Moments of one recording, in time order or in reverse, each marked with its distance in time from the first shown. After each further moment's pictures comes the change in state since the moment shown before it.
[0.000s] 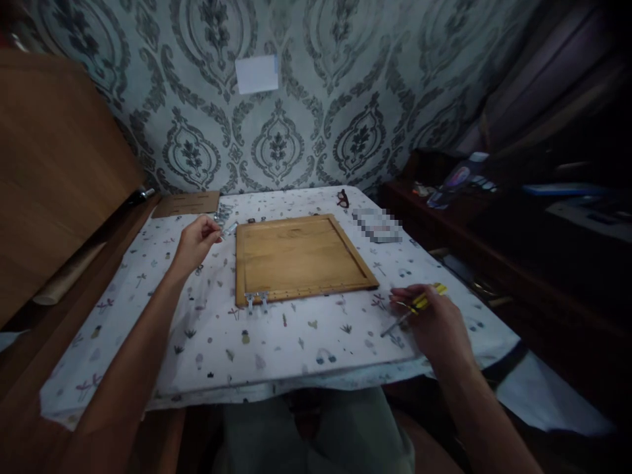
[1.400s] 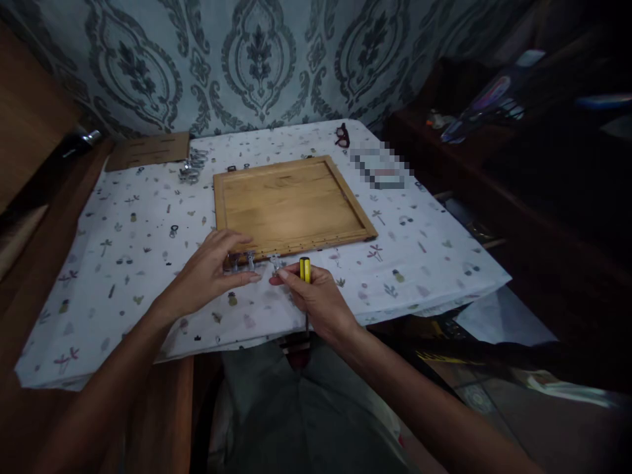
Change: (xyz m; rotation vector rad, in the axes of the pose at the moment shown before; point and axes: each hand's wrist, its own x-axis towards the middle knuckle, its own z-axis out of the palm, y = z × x) left_hand -0.100 0.061 0.040 0.140 -0.424 0.182; right_hand -0.109 0.008 0.110 0.156 -0.549 0.532
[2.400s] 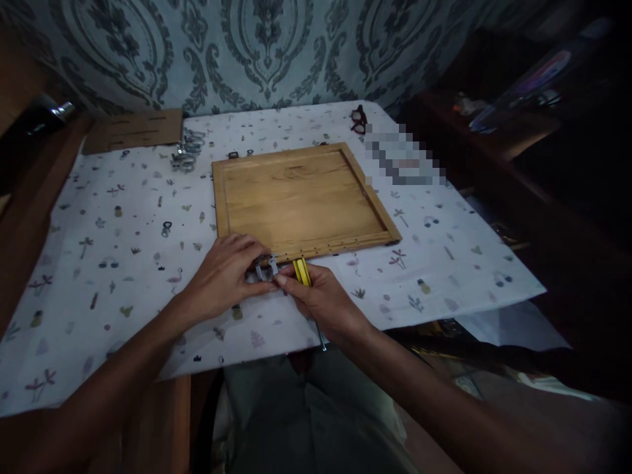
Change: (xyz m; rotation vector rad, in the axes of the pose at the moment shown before) left_hand 0.022 -0.021 0.025 0.192 -0.145 0.092; right_hand 0.022 -0.008 0.010 -0.098 -0.058 0.156
